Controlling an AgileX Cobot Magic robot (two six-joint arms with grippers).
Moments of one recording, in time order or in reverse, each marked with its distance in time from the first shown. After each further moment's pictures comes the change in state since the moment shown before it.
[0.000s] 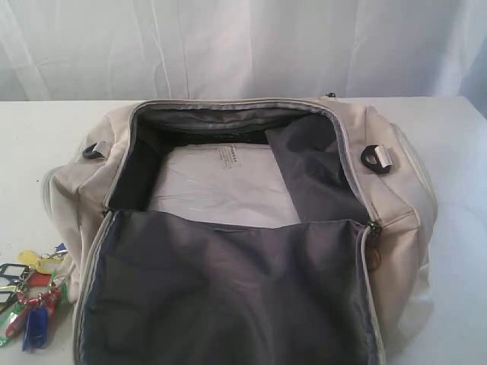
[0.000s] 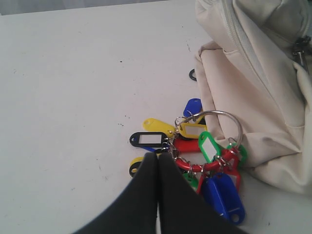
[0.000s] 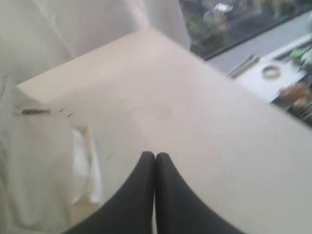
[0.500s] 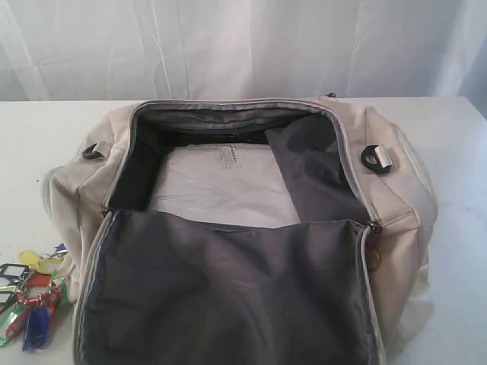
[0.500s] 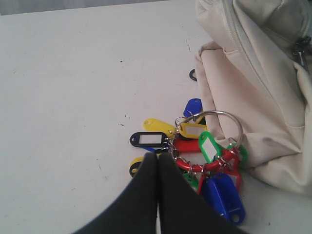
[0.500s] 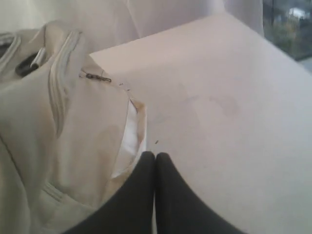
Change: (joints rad) left arm 0.000 0.000 0.000 0.000 0.000 0.000; right arm 0.000 0.000 0.178 0.303 -0.311 -0.440
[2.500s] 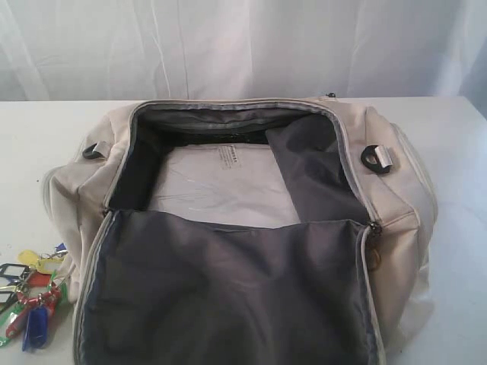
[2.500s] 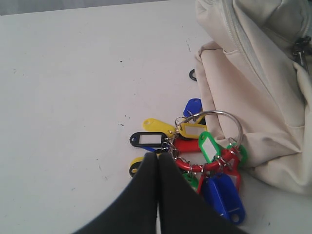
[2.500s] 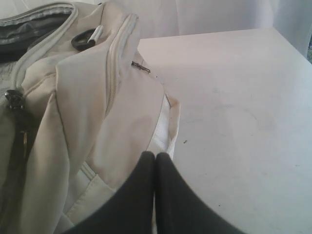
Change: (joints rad) left arm 0.000 0.000 0.000 0.000 0.000 0.000; right arm 0.059 0.000 0.000 0.237 -0.010 -0.341
